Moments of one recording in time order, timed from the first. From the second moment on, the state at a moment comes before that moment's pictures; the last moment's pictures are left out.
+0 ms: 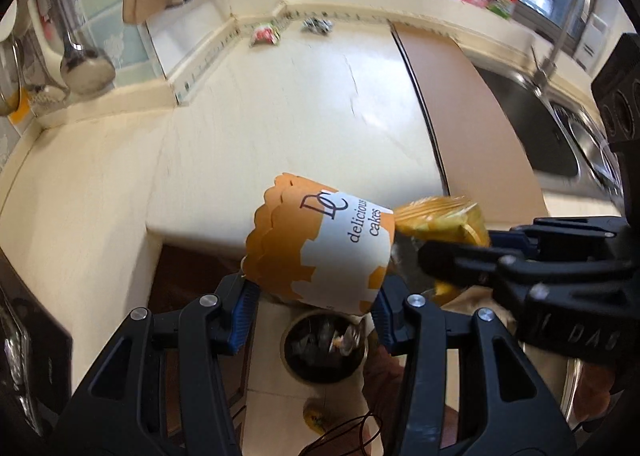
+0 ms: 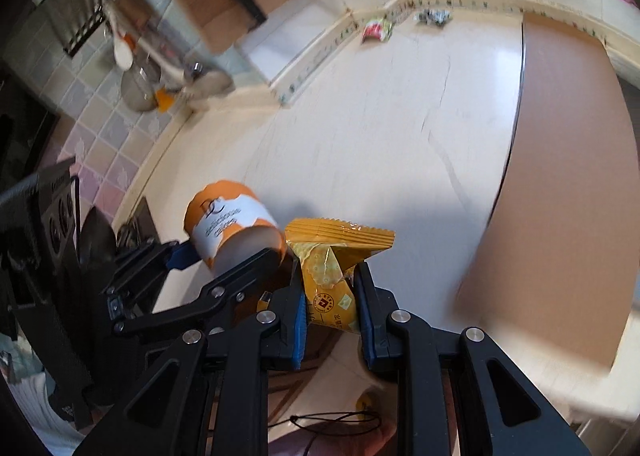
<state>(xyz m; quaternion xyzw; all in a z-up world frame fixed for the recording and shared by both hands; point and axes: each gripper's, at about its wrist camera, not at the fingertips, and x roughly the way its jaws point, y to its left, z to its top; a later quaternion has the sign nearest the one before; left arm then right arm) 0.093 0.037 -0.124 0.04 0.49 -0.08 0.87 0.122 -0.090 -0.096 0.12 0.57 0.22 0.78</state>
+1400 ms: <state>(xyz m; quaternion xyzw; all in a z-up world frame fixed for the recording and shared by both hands) 0.049 0.066 -0.531 0.01 0.67 -0.09 0.74 -0.044 -0.073 -0.512 0.11 0.68 0.15 0.71</state>
